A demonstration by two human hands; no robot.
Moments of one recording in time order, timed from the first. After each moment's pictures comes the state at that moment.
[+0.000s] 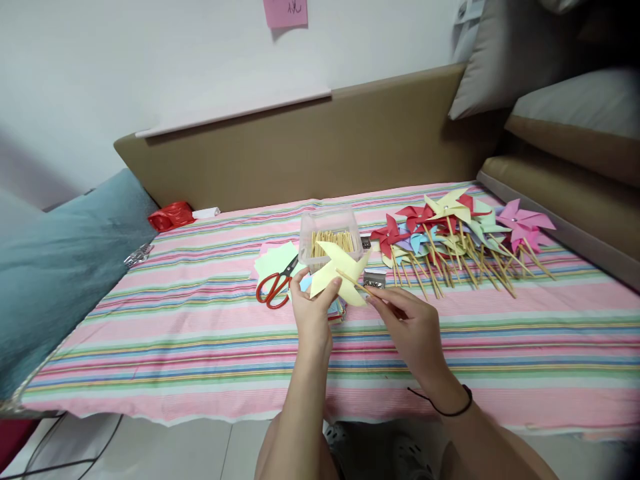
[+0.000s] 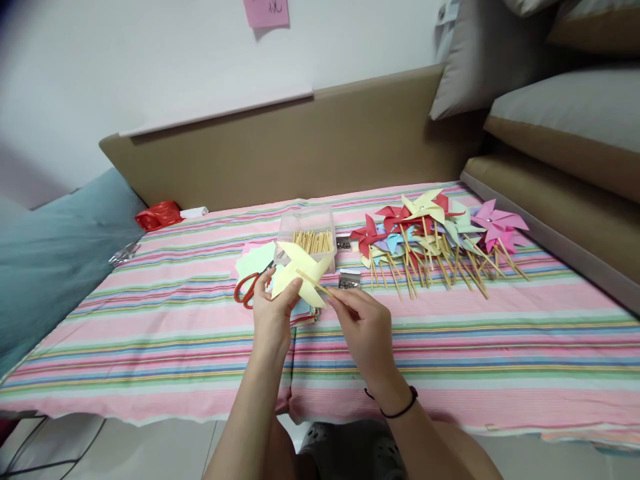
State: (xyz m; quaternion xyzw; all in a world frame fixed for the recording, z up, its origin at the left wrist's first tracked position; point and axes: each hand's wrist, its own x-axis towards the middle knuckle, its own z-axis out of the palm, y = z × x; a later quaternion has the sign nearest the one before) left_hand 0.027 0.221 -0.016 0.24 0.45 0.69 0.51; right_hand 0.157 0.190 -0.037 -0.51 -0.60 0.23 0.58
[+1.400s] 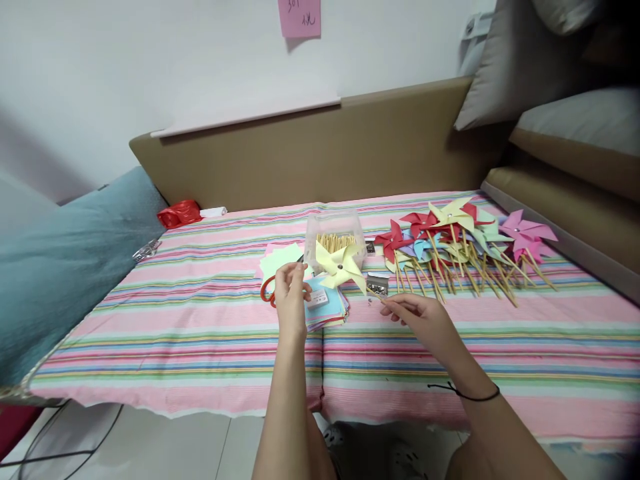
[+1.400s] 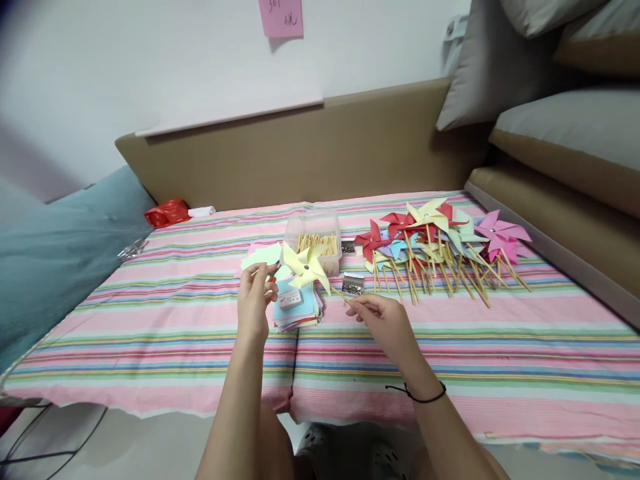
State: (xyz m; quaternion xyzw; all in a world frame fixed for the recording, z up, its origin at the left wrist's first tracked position) left_hand -0.018 0.236 -0.010 0.33 0.54 0.66 0.41; right_hand 0.200 0.203 -0.056 -0.53 -0.57 0.43 0.46
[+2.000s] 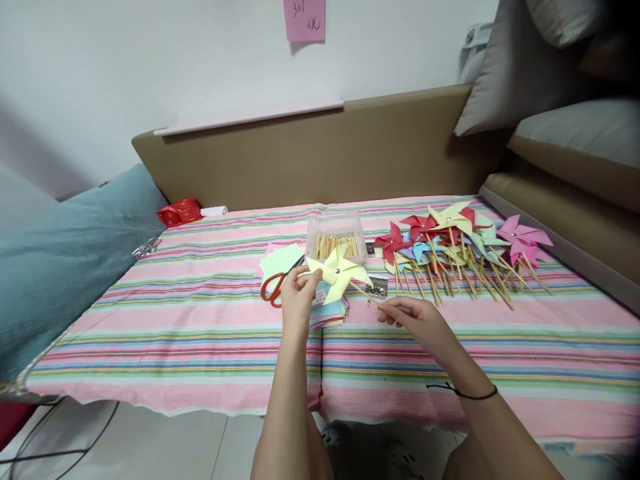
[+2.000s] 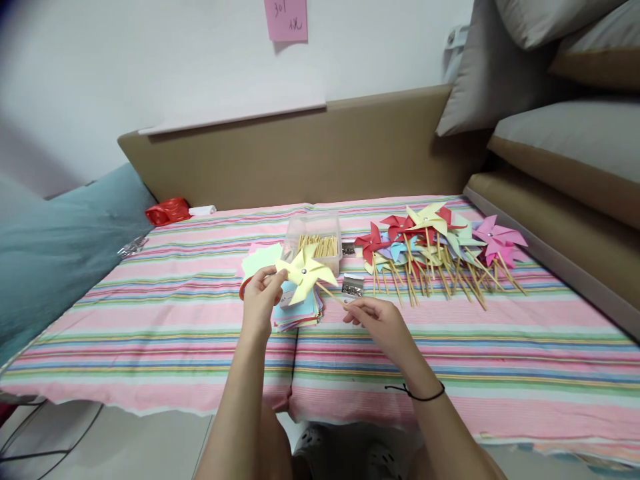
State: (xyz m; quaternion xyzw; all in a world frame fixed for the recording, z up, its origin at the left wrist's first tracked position) left_hand -0.015 0.238 -0.012 0.36 0.52 0.62 0.46; right_hand 0.199 0.204 -0.055 -0.50 -0.57 0.49 0.42
